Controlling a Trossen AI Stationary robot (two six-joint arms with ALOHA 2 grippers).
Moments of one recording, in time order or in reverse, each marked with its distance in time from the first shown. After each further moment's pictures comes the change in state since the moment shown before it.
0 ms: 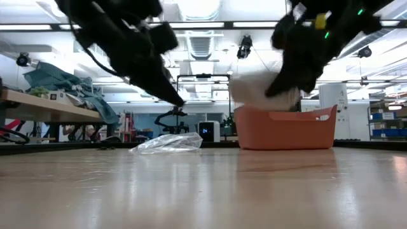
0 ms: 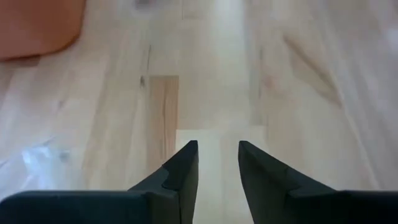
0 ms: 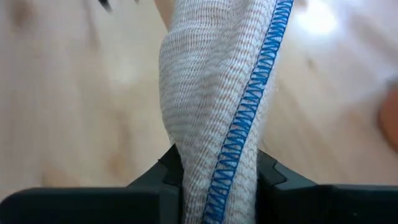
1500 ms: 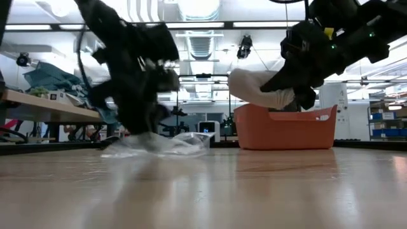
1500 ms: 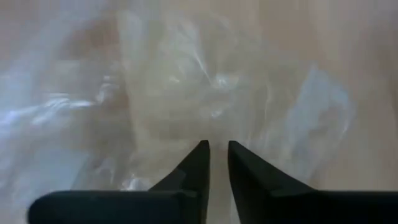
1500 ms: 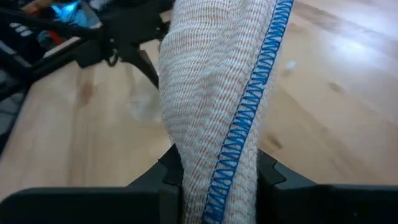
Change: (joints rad) left arm 0.096 0.194 0.110 -0.309 0.228 0.192; right arm -0.055 0.003 -0.242 0.522 -0.108 0.096
